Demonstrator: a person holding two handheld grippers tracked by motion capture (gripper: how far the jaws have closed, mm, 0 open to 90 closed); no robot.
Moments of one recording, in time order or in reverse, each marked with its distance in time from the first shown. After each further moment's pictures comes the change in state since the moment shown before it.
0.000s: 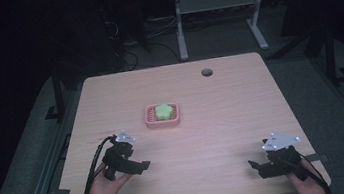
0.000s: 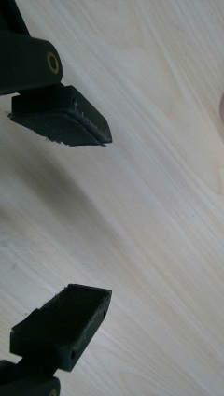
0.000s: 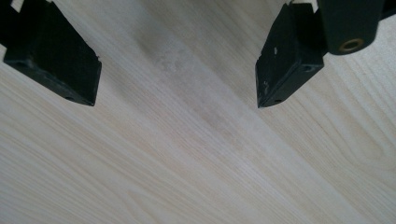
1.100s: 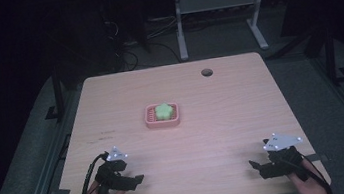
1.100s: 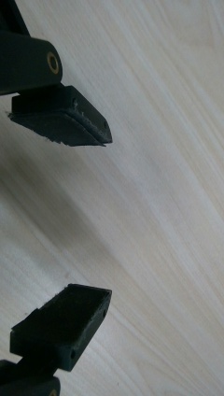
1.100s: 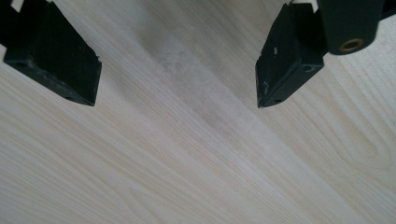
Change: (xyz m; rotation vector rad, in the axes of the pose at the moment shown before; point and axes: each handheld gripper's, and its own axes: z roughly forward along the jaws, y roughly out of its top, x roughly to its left) left arm -0.003 -0.046 -0.003 -0.030 0.042 -0.030; right arm 0.000 -0.001 -0.003 -0.010 0.003 -0.004
